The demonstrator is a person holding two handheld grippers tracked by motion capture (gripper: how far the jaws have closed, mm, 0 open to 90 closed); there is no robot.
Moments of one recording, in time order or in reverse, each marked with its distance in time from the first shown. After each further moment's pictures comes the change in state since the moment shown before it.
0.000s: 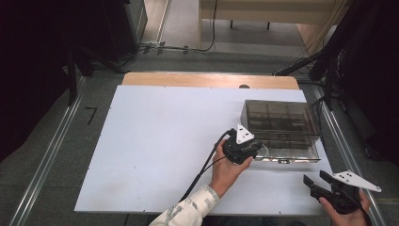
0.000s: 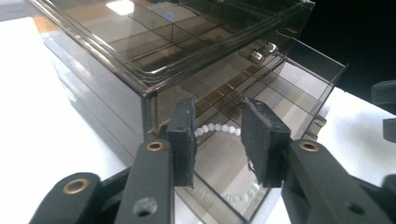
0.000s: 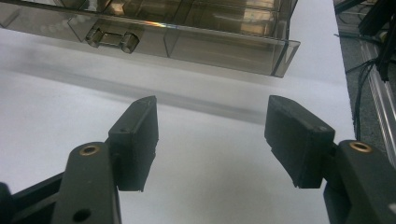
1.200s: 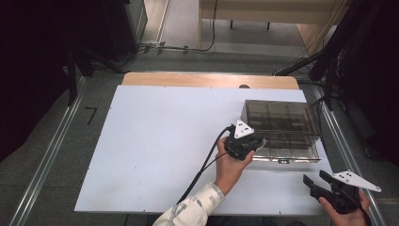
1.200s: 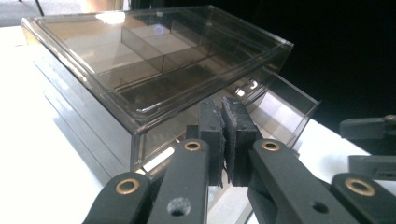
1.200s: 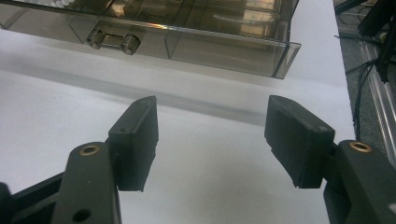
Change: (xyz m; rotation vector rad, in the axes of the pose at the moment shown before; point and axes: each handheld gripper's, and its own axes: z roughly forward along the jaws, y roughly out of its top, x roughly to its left) left arm 0.000 0.011 0.008 -0.058 -0.049 -0.073; right arm 0.000 0.001 0.000 -0.005 0.002 -0.005
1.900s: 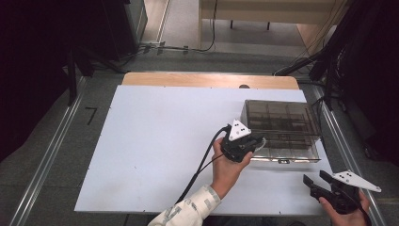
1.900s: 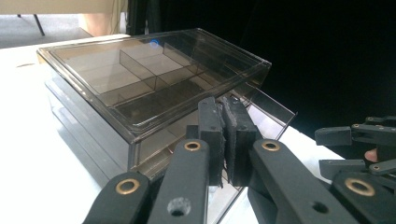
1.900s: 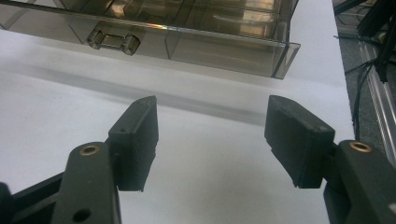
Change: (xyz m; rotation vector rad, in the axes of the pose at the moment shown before) left arm -0.008 0.010 -0.025 -0.054 -0.031 -0.002; right arm 0.001 0.000 0.000 0.001 -0.004 0.004
